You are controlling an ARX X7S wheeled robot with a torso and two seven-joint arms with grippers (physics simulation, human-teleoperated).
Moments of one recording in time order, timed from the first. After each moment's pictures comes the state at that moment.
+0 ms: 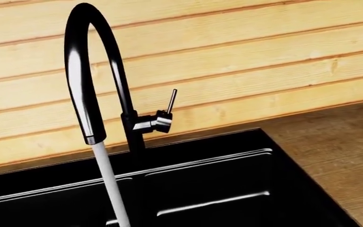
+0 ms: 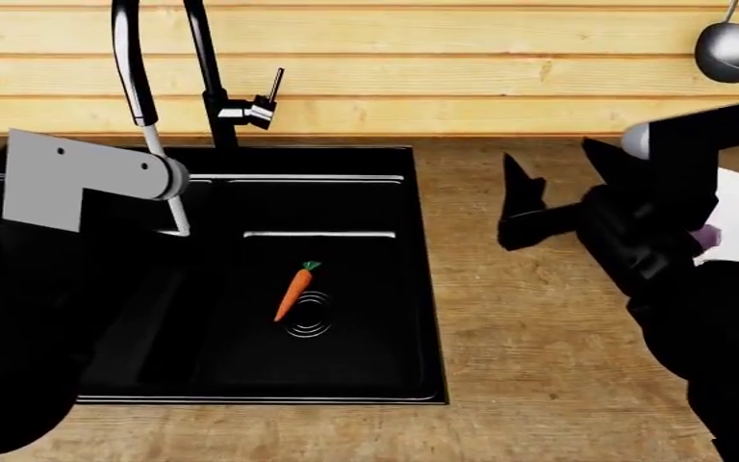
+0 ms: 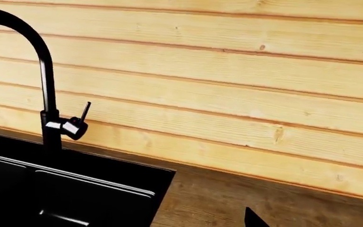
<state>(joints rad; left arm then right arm) -0.84 -0.84 0.35 0.58 -1.38 -0.89 -0.80 0.72 0.45 0.00 -0.47 0.62 1.06 0.05</state>
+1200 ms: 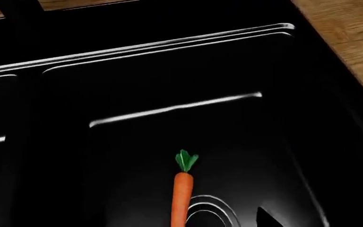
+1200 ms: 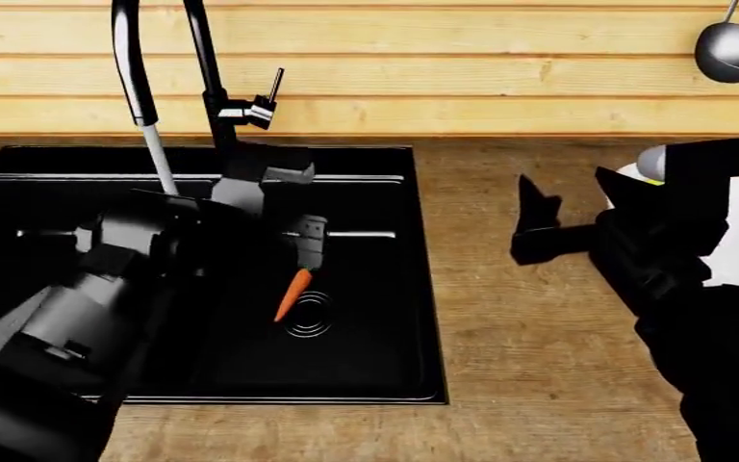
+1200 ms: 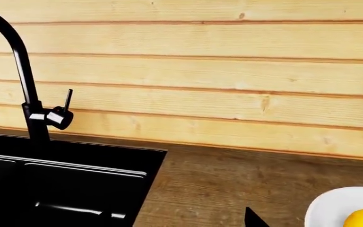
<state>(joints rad) -1.31 -0.23 0.78 -0.83 -0.91 -0.90 -0.16 0.66 0.32 0.15 -0.52 0.41 1.20 -0.11</state>
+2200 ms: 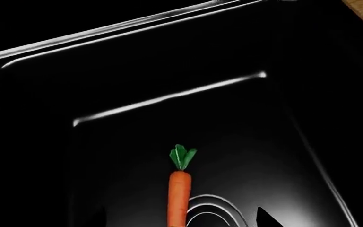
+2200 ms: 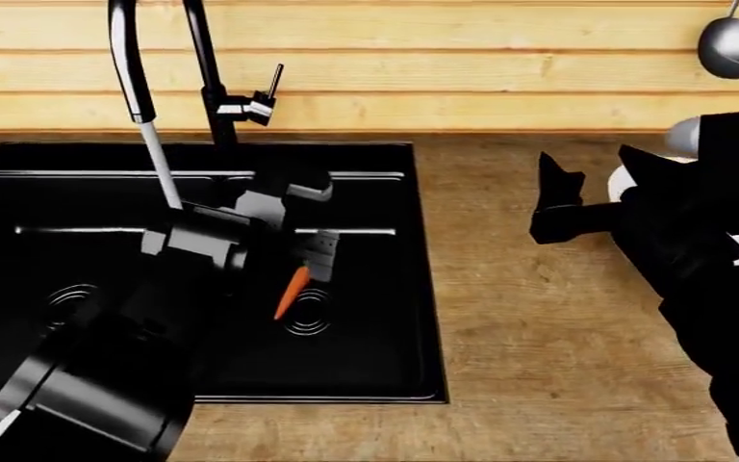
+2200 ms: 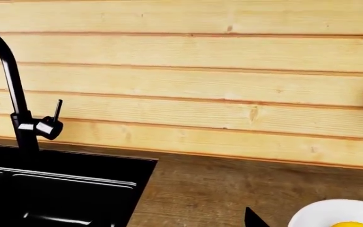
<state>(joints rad) -1.36 -0.01 0.67 -1.30 -0.49 -0.69 0.12 0.74 0.35 0.18 -0.51 0.45 1.24 -0.09</state>
